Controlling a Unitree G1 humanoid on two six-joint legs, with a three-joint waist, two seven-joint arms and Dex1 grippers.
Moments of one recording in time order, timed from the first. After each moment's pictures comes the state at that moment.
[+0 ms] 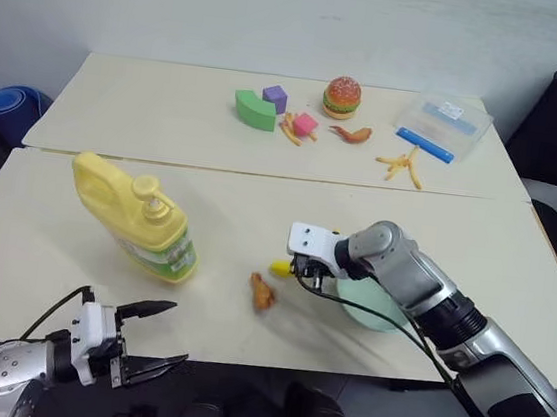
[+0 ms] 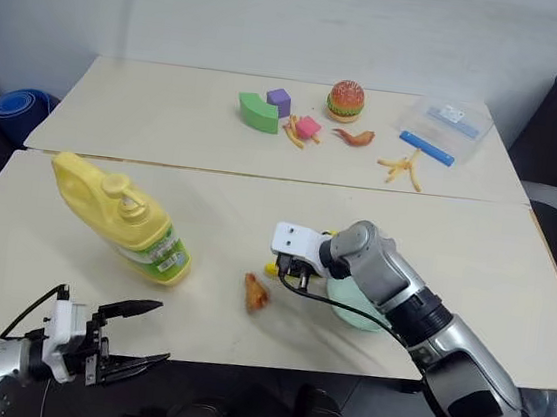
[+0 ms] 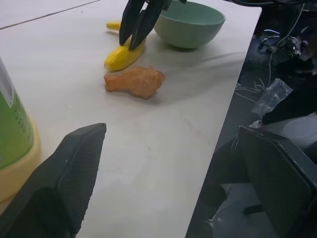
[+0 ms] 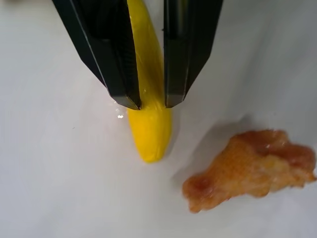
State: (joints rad) left arm 0.35 0.59 0.21 -0.14 -0.47 -0.15 -1.11; right arm -0.81 -0.50 0.59 0.12 -0.01 0.59 1.02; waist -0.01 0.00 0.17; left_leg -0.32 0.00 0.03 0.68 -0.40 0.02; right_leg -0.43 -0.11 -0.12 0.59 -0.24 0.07
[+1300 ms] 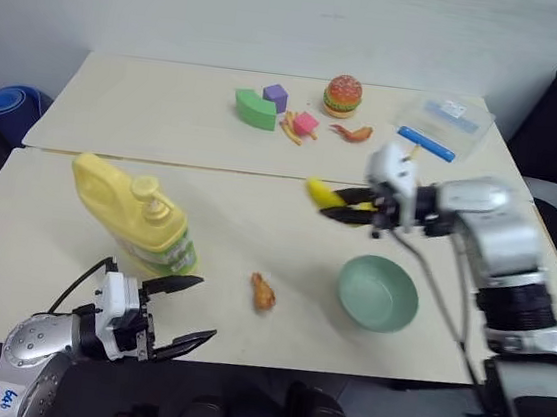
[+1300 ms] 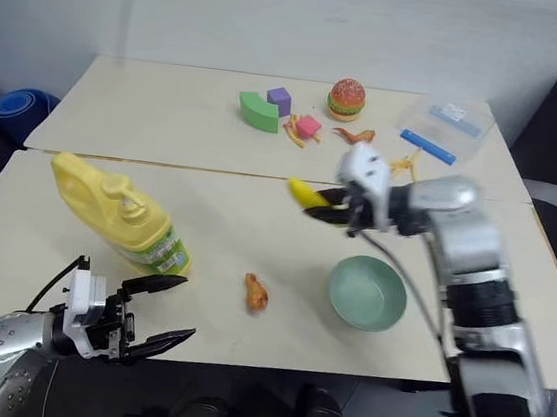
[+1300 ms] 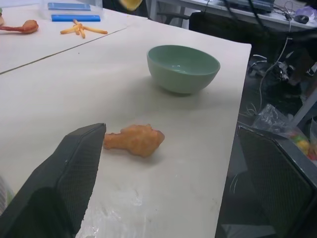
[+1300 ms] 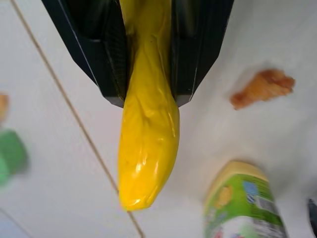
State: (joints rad) left arm 0.26 0.59 0.16 -0.34 -0.53 0.05 -1.01; right arm -0.79 -0.81 0.10 0.11 0.22 0.46 1.26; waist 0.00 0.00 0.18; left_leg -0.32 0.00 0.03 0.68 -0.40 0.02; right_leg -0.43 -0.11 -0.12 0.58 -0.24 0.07
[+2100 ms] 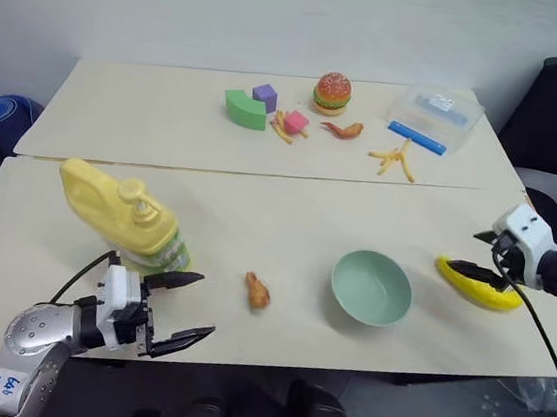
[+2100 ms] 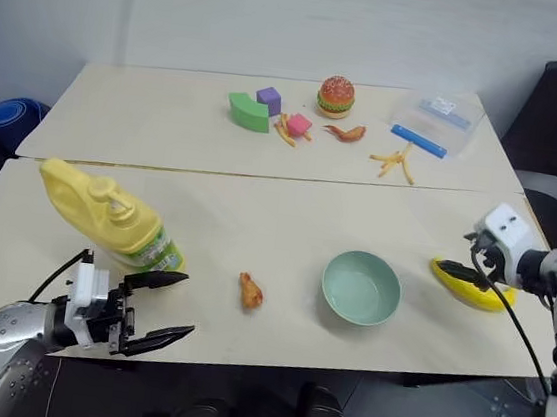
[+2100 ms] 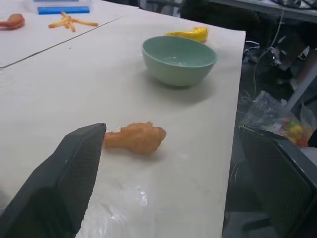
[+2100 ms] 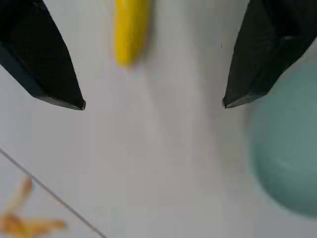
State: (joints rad) left arm 0.25 0.61 0.20 -0.29 -0.53 0.04 -1.05; right arm -0.57 -0.96 -0.02 0.22 0.26 0.50 1.19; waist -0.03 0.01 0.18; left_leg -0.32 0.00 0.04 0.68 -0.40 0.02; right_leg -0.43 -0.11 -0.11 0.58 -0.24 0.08
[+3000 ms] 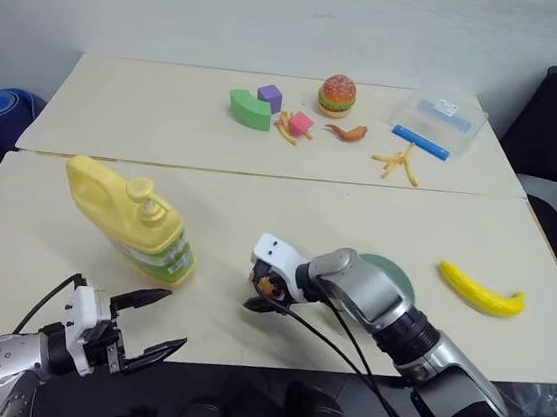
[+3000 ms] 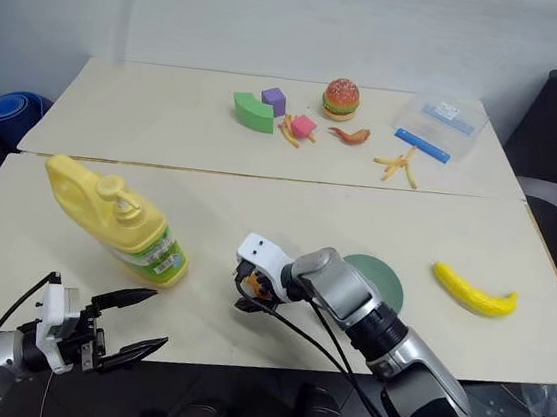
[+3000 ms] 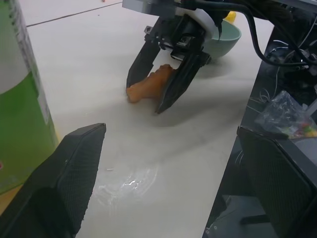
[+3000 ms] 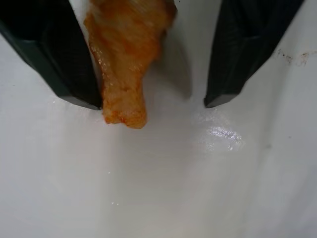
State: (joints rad) left arm 0.38 0.60 0.27 -0.25 -0.52 0.00 -1.04; right arm -0.74 -0.30 0.66 0.09 0.16 0.88 0.79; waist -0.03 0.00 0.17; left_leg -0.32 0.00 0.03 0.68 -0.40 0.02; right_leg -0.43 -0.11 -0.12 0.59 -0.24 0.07
